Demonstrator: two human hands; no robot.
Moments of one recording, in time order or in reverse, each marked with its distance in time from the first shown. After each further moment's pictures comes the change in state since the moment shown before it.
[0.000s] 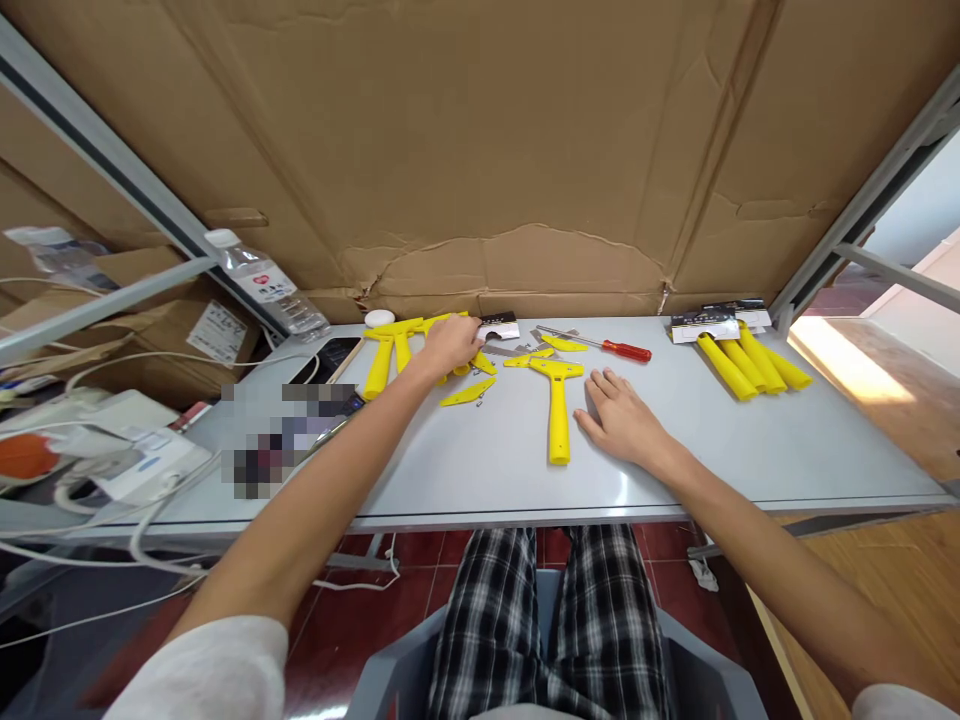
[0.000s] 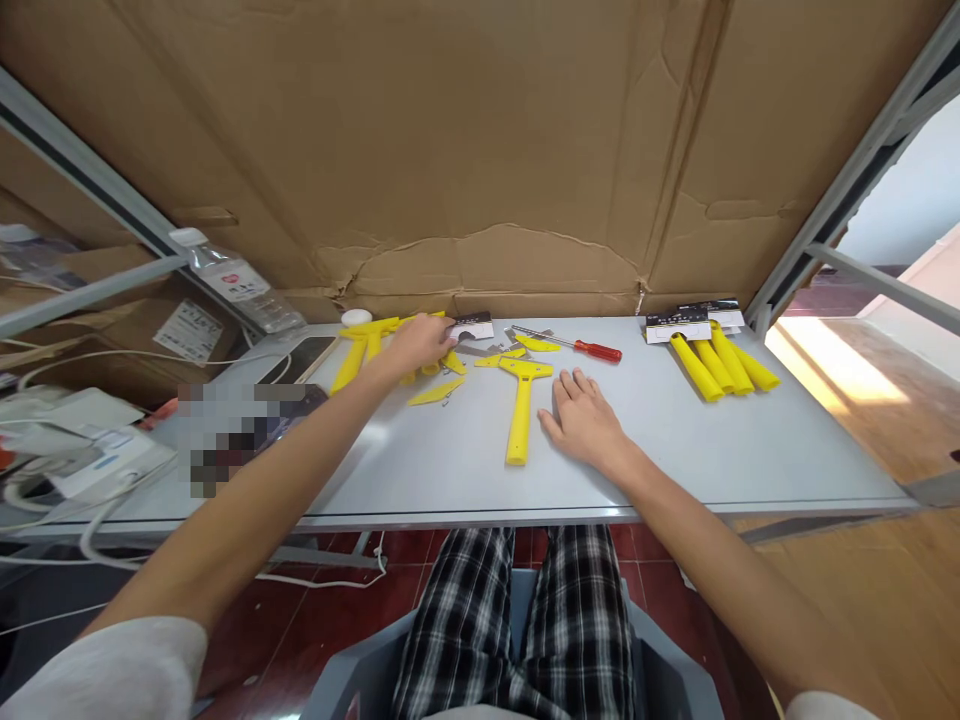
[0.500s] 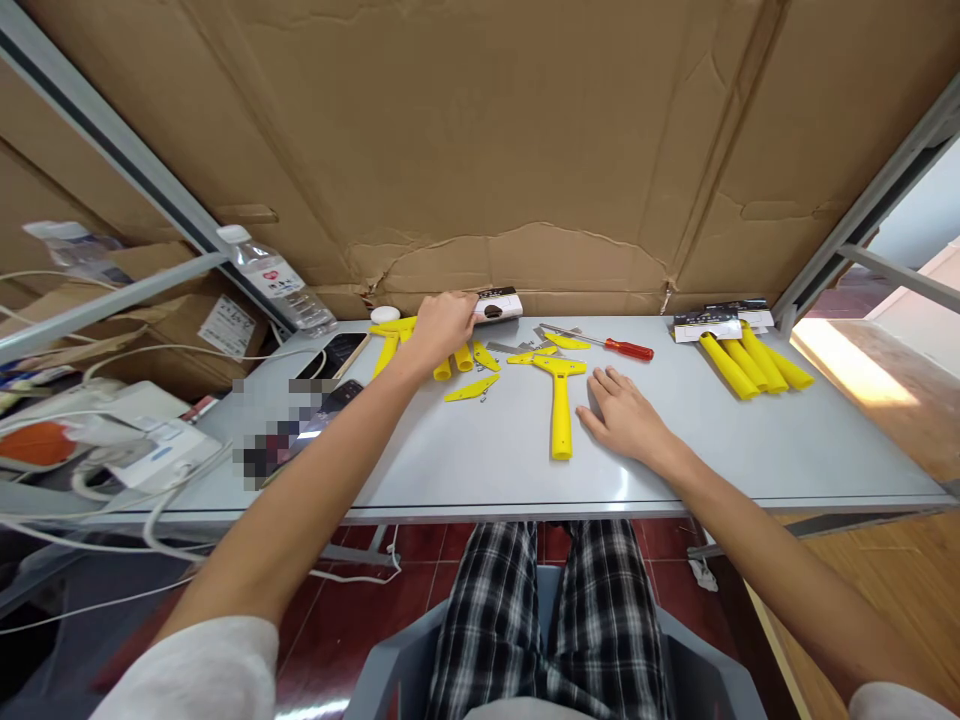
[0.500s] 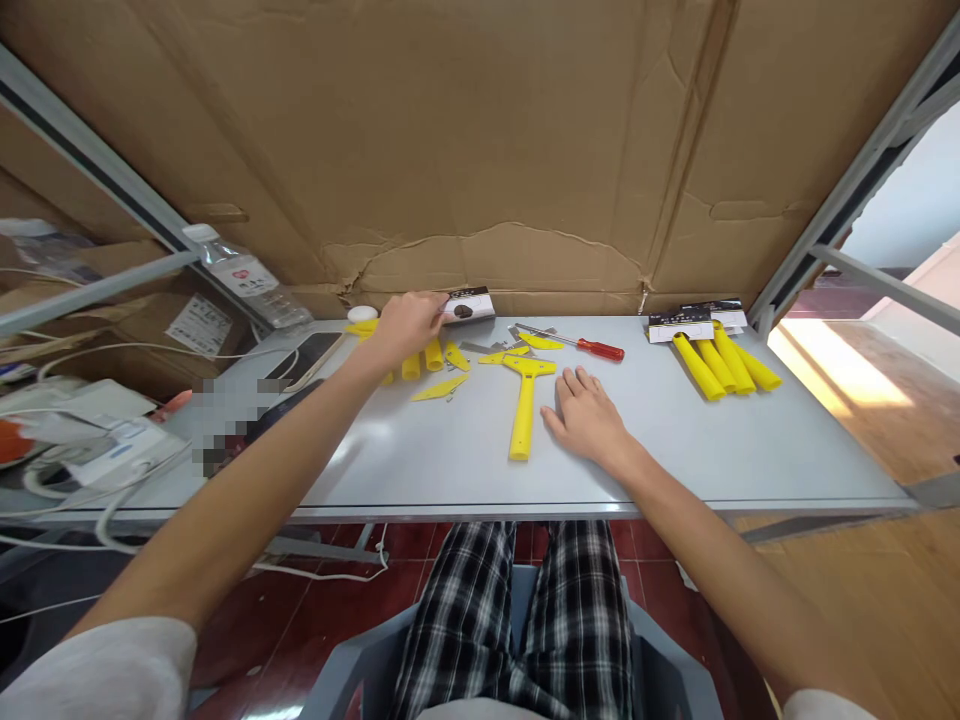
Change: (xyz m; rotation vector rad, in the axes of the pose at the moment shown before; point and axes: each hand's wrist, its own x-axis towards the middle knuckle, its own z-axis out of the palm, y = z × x) left_hand -0.016 0.010 -0.044 0.130 0.079 -0.006; right_hand 0.000 -0.001 -0.003 -0.008 0.006 -0.001
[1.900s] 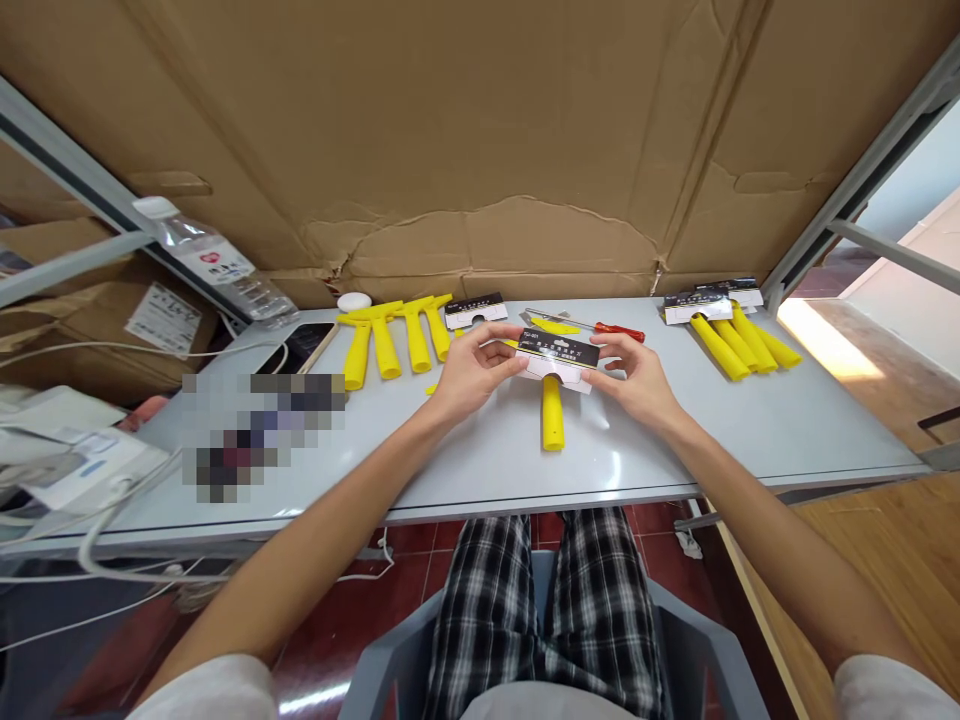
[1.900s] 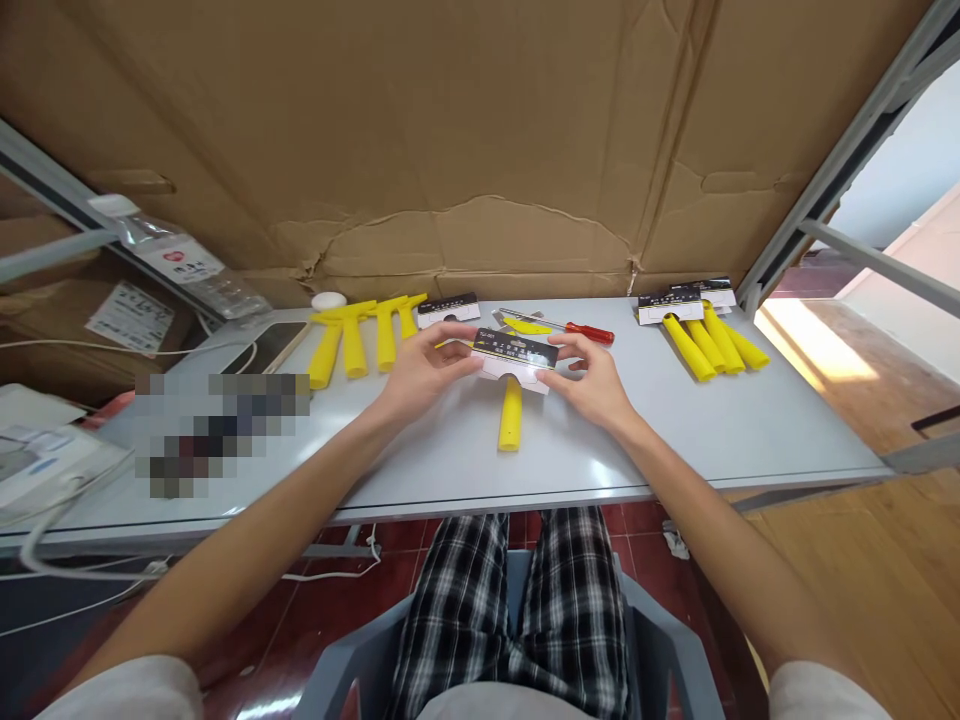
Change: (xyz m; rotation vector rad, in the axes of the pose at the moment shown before) left_hand -0.078 0.079 0.040 -1.526 0.102 0.098; right_hand 0.008 0.014 -0.021 1.054 0.436 0.081
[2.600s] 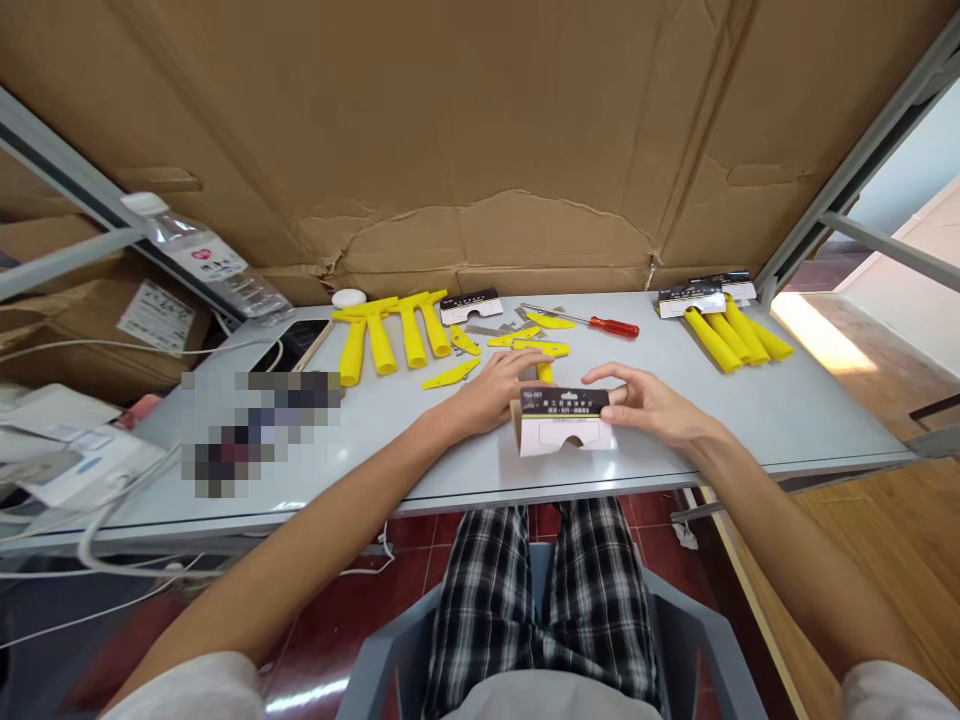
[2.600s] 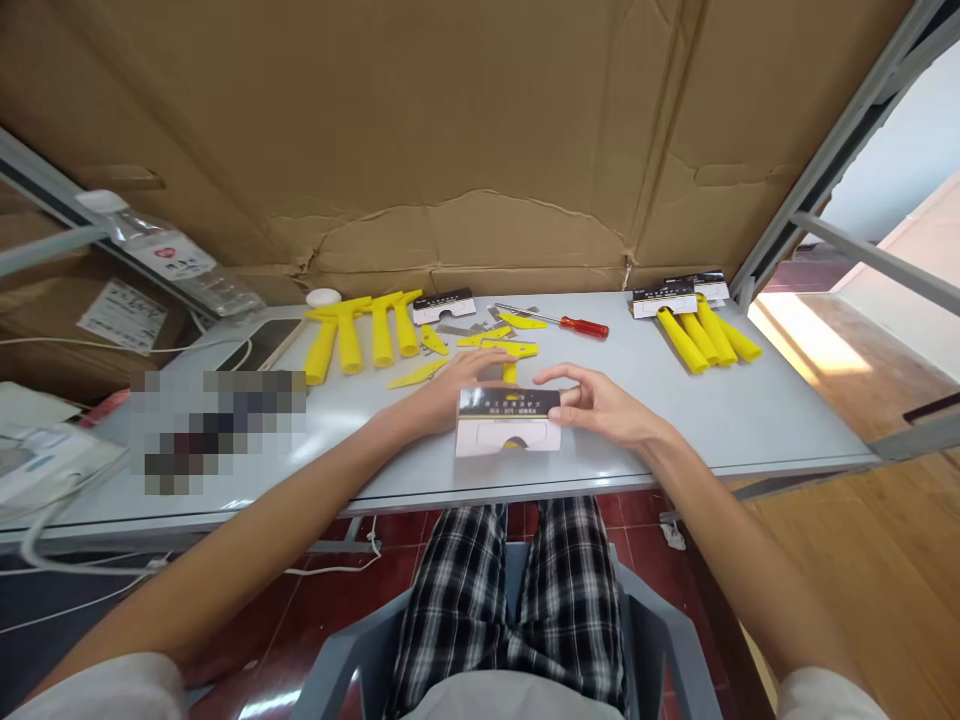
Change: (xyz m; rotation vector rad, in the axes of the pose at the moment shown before) left_hand -0.008 -0.044 -0.004 0.847 -0.549 0.563; right_hand -0.037 -0.018 -0.036 0.227 -0.598 0.248
